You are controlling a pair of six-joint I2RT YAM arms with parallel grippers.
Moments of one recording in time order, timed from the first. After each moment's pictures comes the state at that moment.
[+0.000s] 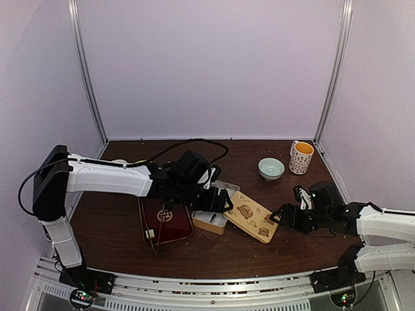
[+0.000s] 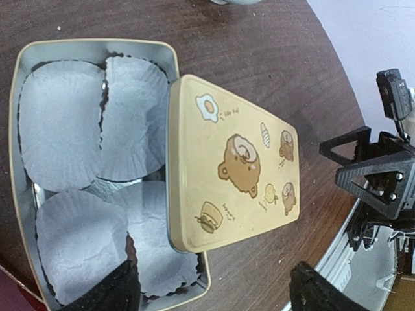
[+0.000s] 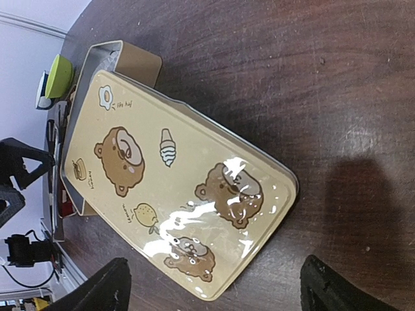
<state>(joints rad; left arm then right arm) -1.01 1.82 1.26 -0.23 0.17 -0.67 0.59 0.96 0.34 -0.13 -0.21 0.79</state>
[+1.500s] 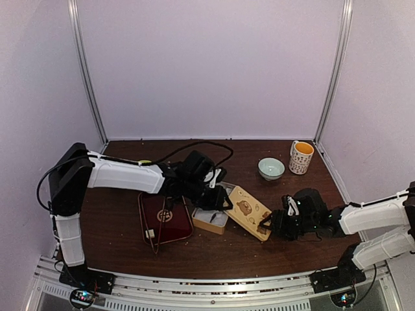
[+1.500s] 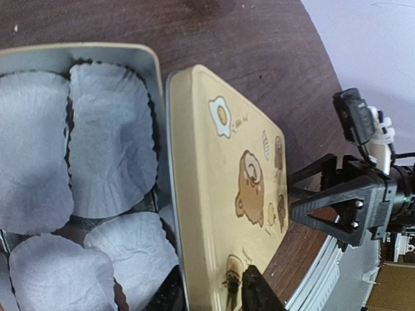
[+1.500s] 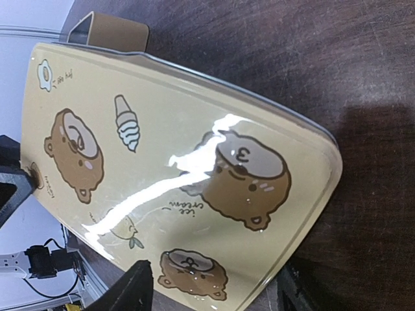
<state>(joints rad) -0.96 1.97 1.33 -0.16 0.33 -0.66 0.69 1.23 0.31 0.16 -0.23 1.02</state>
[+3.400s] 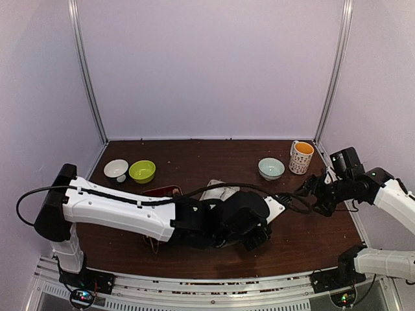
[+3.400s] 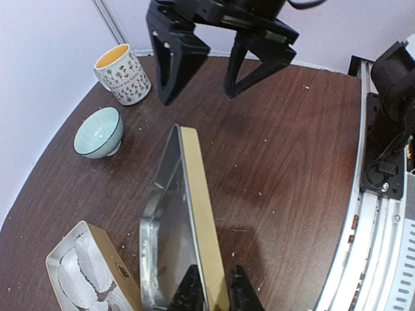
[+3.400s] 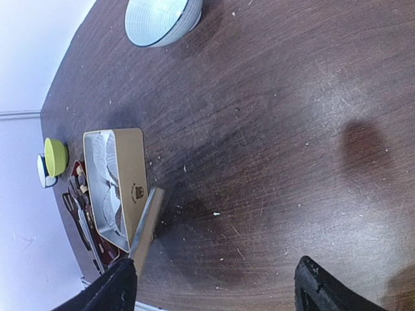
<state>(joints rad) -1.47 1.92 1.53 -0.21 -0.41 -0.02 0.33 0.90 0.74 -0.75 -0.22 0.91</state>
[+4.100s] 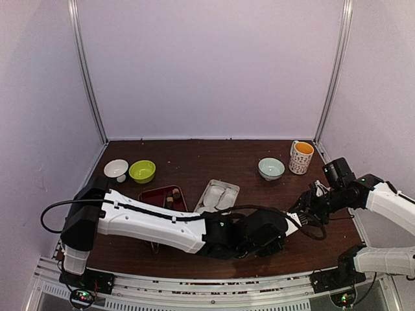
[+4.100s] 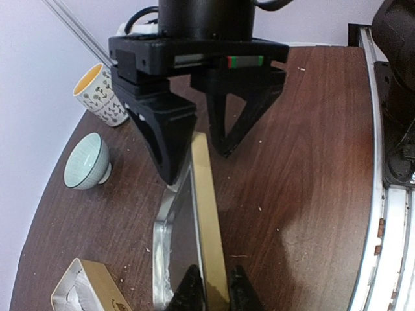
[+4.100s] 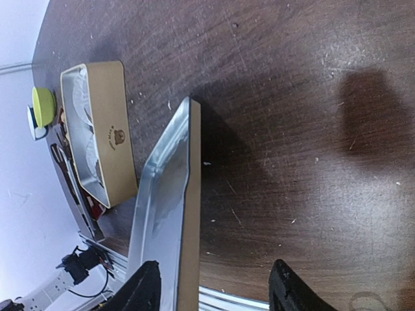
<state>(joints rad) -1.49 2.13 1.66 -0.13 -0.46 0.16 0.32 0.96 0.64 -0.73 -0.43 0.85</state>
